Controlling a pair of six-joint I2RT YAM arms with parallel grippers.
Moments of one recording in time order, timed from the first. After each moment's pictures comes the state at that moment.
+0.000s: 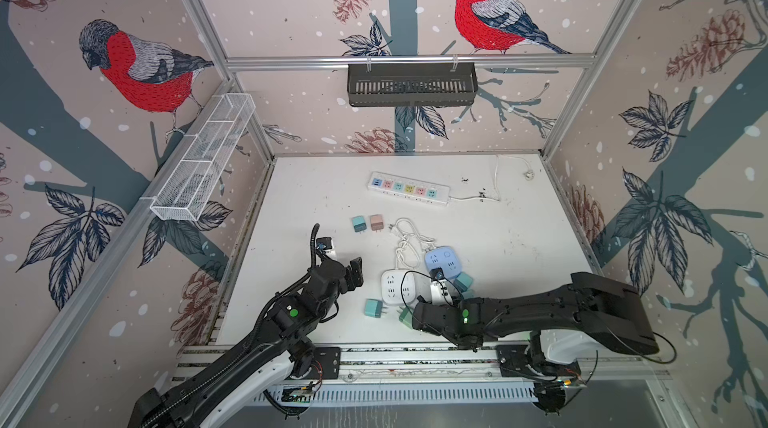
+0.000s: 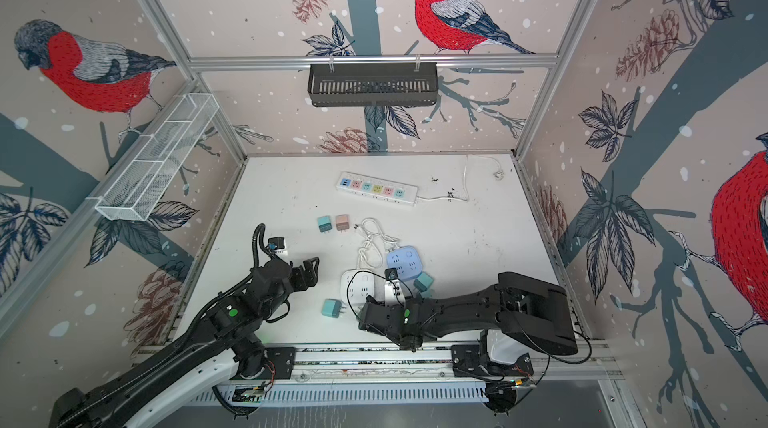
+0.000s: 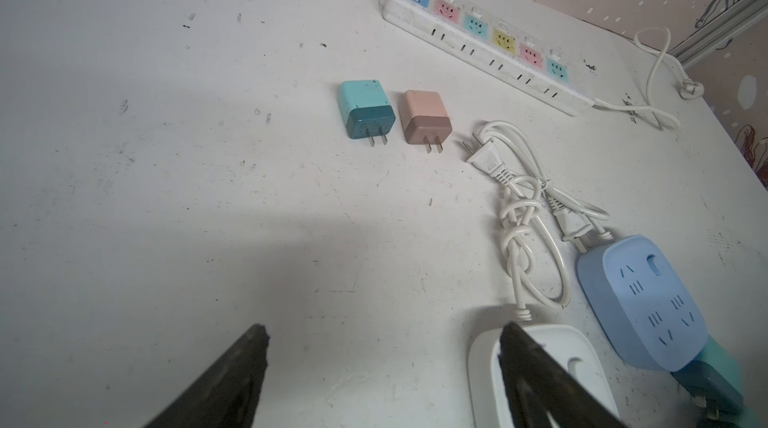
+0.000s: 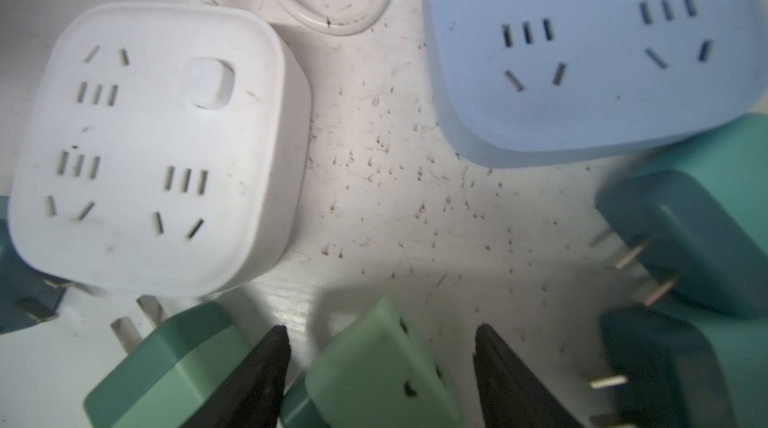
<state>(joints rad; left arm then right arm) -0.71 0.60 0.32 -0.33 -0.36 -0.65 1.43 1.49 0.65 -0.38 0.48 1.13</state>
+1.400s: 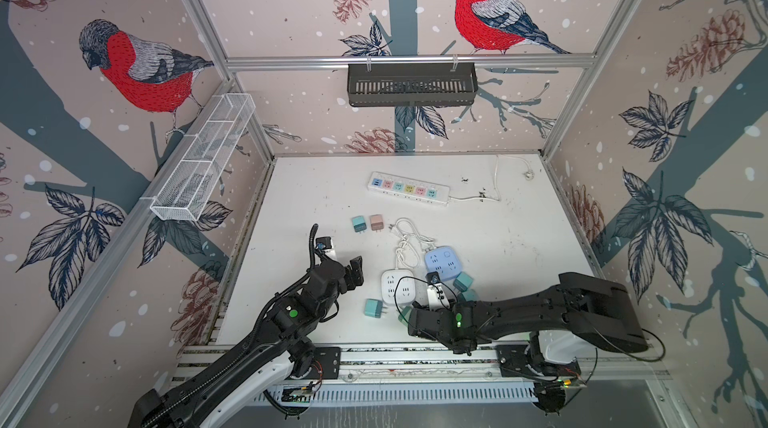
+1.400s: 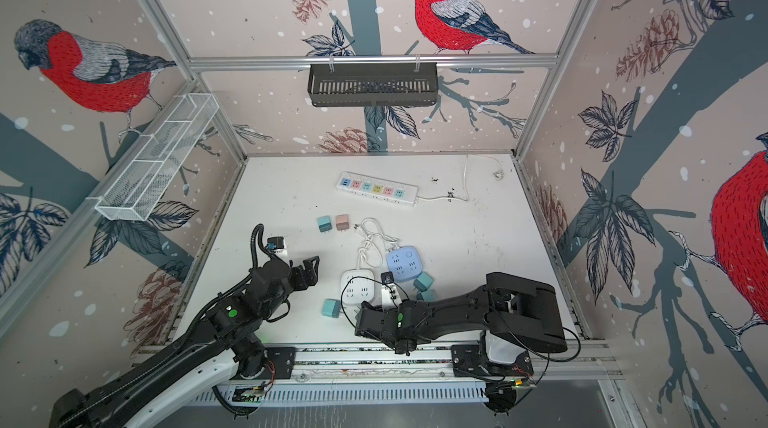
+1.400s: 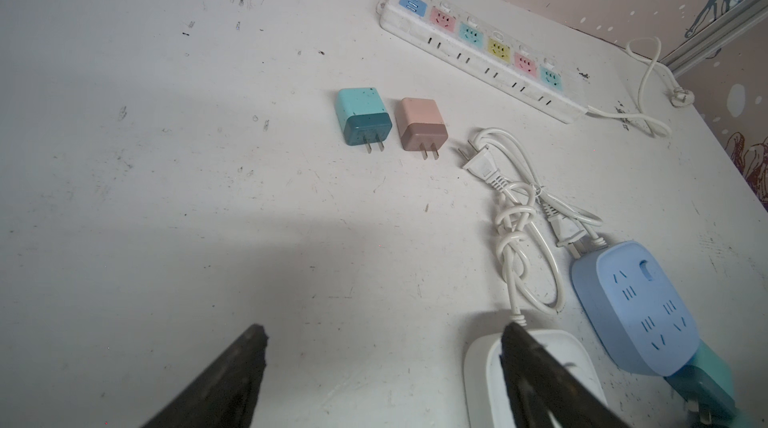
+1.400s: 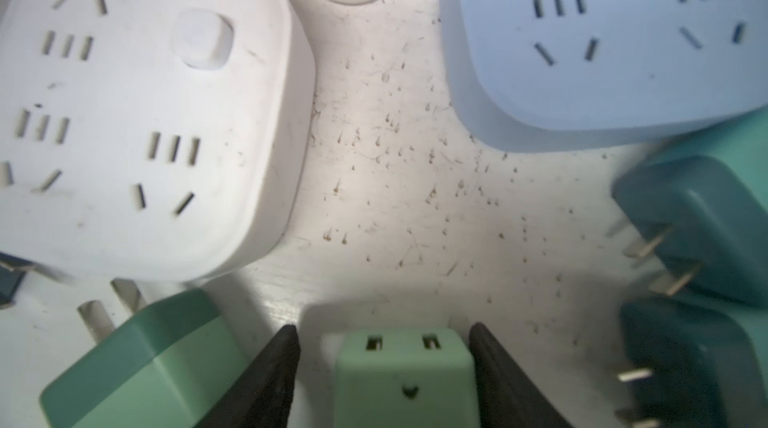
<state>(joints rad) -0.71 0.60 0.31 -0.32 -0.37 -0.65 1.47 1.54 0.68 -0.42 0.50 1.15</state>
